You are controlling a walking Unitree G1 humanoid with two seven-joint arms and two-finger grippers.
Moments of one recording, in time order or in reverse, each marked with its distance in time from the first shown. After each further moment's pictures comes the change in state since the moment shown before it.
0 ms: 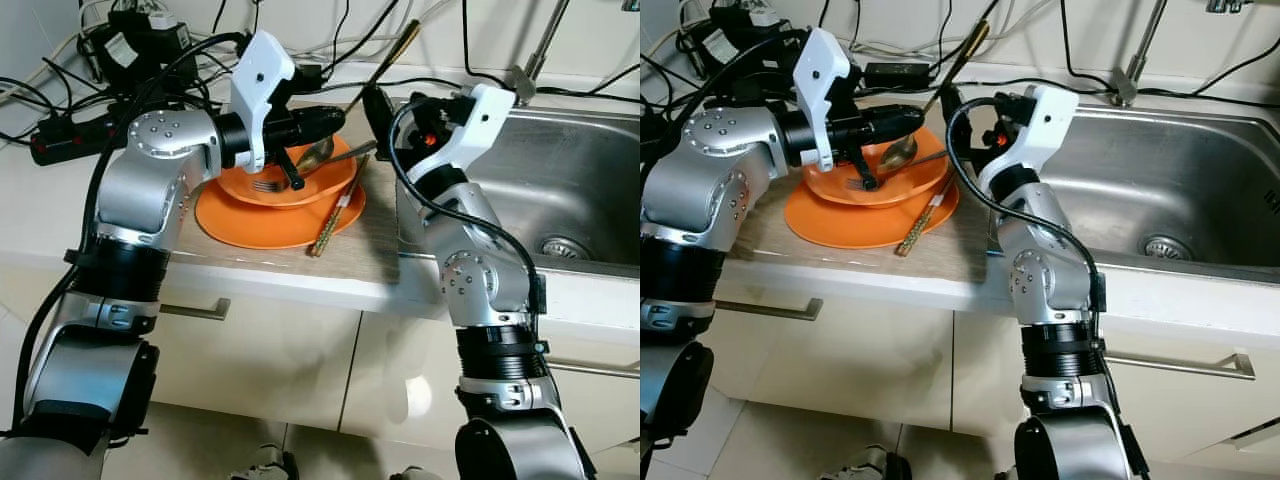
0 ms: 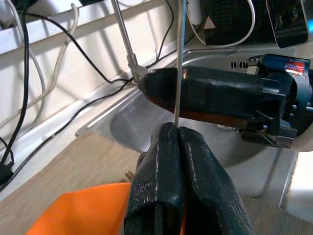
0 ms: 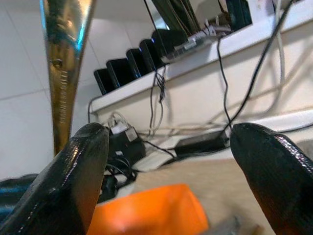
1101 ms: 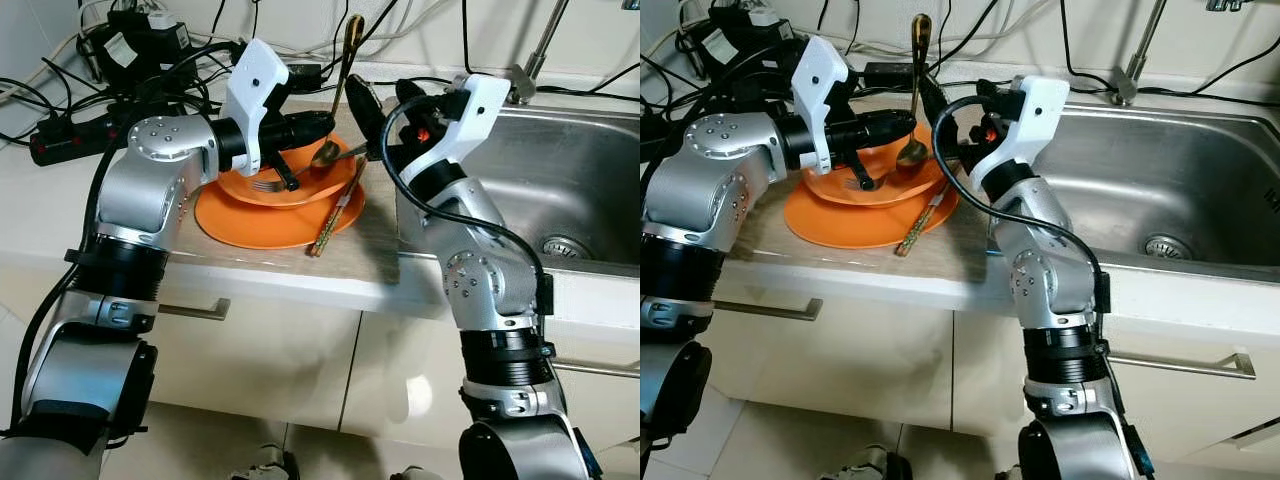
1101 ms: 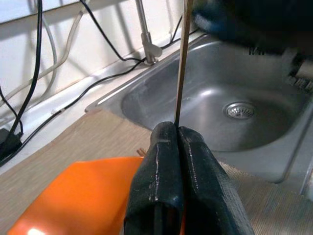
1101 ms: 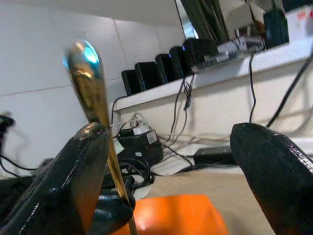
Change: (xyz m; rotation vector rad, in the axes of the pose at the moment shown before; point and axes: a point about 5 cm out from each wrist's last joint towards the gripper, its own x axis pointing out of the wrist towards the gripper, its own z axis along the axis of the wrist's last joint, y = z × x) left arm -0.002 0.010 -0.020 -0.055 0.064 0.063; right arm -0.008 0.009 0.019 -0.068 -0.008 0.124
